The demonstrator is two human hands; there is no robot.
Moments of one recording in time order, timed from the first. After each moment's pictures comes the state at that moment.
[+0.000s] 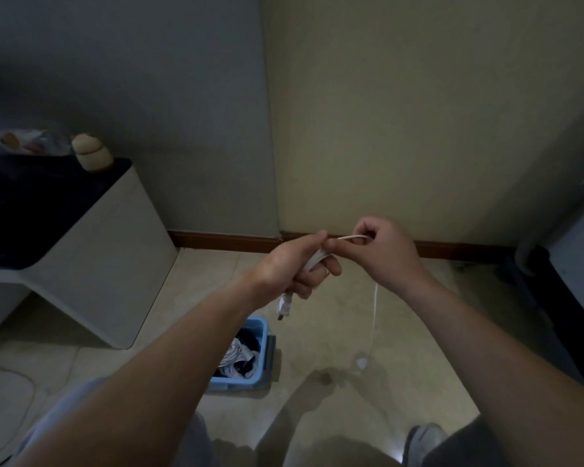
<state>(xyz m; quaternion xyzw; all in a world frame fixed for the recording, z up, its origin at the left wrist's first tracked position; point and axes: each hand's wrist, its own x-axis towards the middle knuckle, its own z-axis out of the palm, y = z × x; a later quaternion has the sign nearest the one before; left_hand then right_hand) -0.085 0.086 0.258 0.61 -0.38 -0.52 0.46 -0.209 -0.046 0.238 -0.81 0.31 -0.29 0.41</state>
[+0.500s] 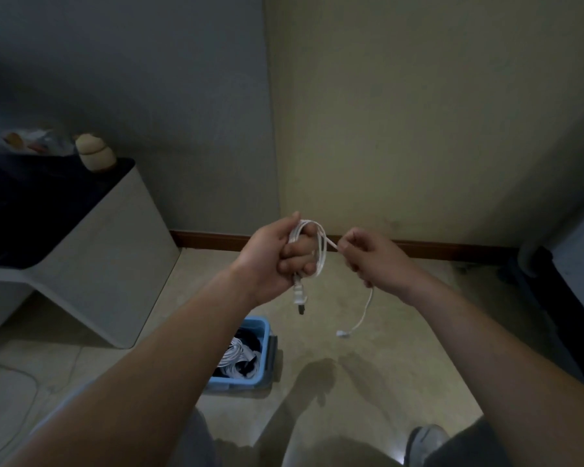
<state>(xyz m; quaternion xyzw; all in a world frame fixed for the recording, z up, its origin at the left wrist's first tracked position) -0.076 0.091 0.268 0.40 -0.17 -0.62 0.66 -0.208 -0.046 0.231 -0.79 0.29 -0.15 0.51</state>
